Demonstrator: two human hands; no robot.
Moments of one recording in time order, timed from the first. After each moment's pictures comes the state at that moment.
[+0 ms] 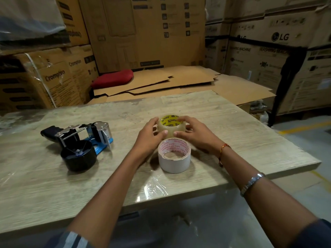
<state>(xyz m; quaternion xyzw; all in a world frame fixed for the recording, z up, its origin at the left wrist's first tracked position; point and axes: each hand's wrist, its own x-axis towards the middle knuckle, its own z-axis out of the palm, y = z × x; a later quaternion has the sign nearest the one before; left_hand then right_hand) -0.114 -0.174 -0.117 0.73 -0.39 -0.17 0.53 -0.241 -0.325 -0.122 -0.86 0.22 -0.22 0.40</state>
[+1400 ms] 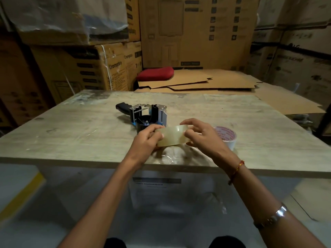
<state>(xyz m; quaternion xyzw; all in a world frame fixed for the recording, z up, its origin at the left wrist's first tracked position) -0.120 0.036 -0.117 0.67 -0.33 -0.17 0.64 -0.247 -0.126 -0.083 -0.84 0.15 -0.21 0.48</state>
